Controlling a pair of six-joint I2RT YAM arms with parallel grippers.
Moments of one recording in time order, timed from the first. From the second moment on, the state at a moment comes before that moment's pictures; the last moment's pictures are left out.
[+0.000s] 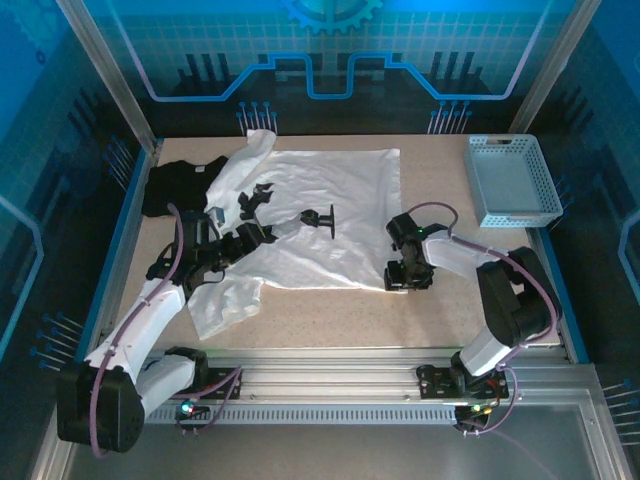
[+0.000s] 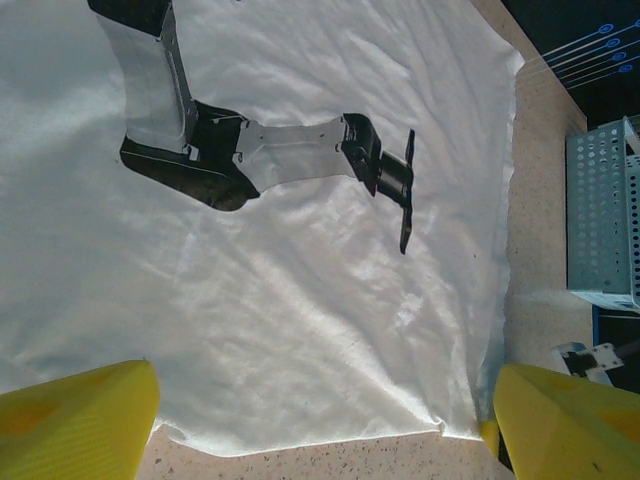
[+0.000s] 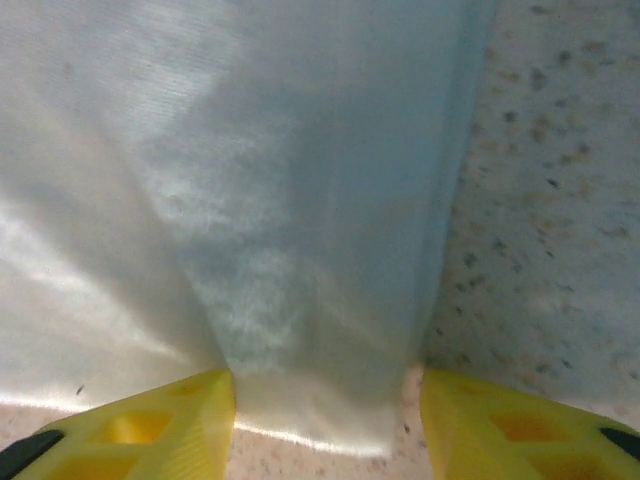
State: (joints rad) left arm -0.11 1.02 0.64 -0.32 0.34 -0.73; right arm 0.41 1.63 0.89 -0.78 -0.01 0.40
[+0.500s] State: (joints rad) left arm -0.11 1.00 0.64 -0.35 0.34 -0.73; right arm 0.35 1.56 0.90 -0.77 0.02 0.38
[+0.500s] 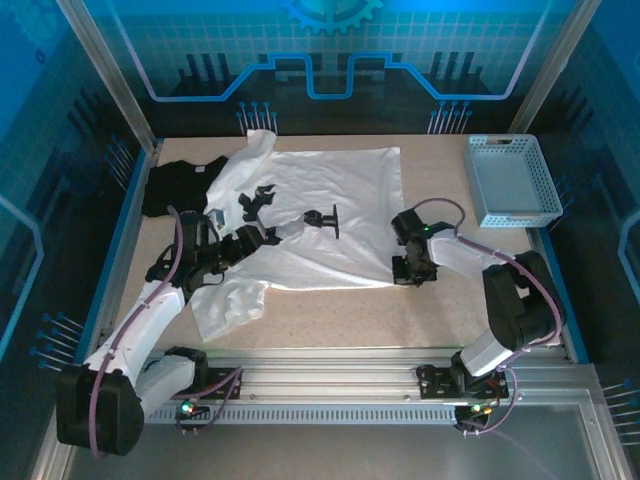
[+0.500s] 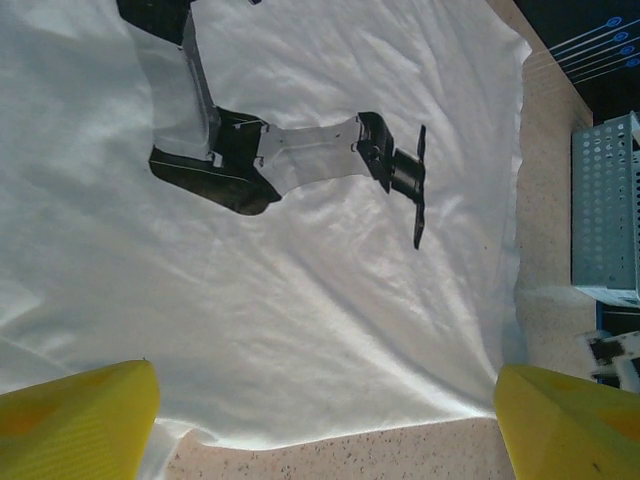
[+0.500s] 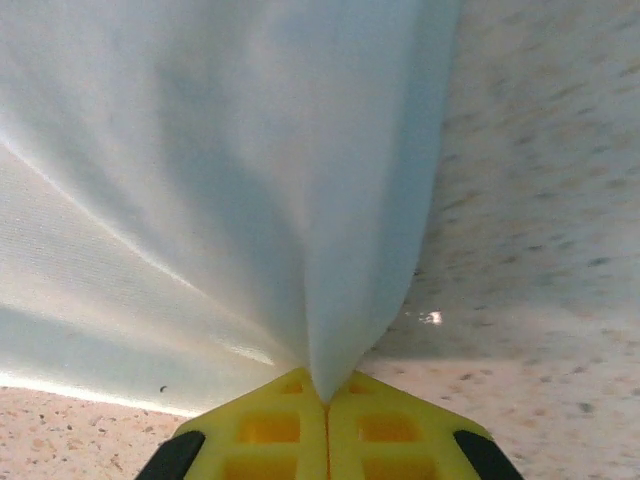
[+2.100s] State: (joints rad) left arm -0.32 2.27 1.75 -0.42 0.27 -0.61; right arm -0.10 1.34 0.80 -0.69 -0.25 0.29
